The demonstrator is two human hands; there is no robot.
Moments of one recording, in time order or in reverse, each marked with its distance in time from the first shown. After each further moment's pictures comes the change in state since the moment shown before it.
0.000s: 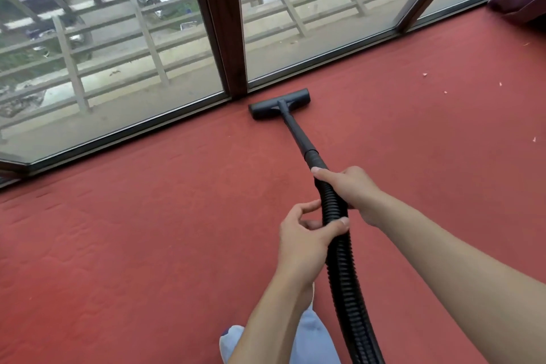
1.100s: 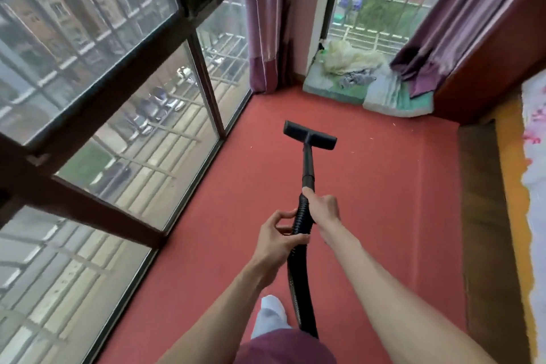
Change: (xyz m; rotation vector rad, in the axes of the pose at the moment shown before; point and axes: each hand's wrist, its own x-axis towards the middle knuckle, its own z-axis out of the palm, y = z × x) left_hand -0.347 0.127 0.227 0.751 -0.558 0.181; right_hand -0.388 0.039 -0.287 0.877 0.662 0.146
